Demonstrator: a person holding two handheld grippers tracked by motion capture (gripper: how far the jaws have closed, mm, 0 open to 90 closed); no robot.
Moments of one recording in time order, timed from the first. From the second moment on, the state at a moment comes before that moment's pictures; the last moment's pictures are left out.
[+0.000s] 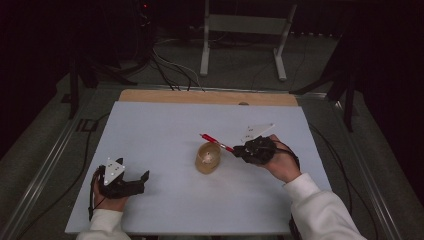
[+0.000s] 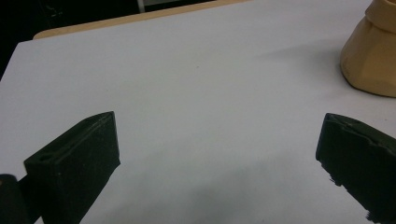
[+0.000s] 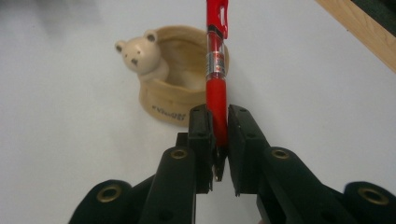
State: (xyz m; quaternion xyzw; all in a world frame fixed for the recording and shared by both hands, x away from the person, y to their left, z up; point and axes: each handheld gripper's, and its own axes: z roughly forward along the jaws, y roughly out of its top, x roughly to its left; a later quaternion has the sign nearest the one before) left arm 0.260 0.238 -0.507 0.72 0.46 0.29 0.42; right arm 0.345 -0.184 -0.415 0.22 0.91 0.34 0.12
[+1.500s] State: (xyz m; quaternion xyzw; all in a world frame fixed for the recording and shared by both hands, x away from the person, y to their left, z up) left arm 0.260 0.237 -0.508 0.72 0.46 0.29 0.42; right arm 0.338 -0.187 -0.403 0.21 0.90 0.36 0.11
